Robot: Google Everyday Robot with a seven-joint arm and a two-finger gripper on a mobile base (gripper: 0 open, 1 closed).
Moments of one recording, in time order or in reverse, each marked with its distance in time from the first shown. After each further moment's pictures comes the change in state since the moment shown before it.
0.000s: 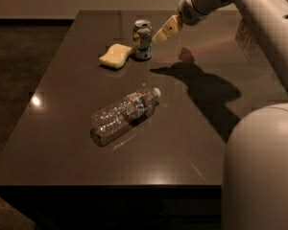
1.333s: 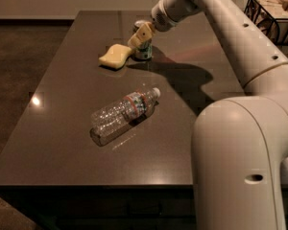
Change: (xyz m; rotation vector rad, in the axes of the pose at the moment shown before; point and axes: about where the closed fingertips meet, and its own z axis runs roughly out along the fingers) arm -0.048 0.062 0.069 -0.229 -0.086 -0.050
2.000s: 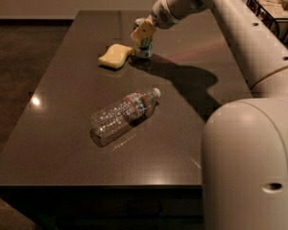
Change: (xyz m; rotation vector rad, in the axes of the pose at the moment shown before) arm -0.012 0.015 -0.018 -0.043 -0.056 -0.038
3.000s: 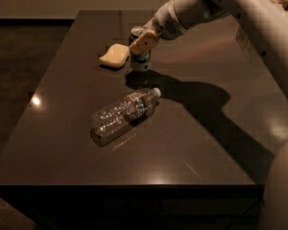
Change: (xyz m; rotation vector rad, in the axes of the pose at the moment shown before) arm 0.010 0.092 -0.042 -0.152 -0.056 -0.141
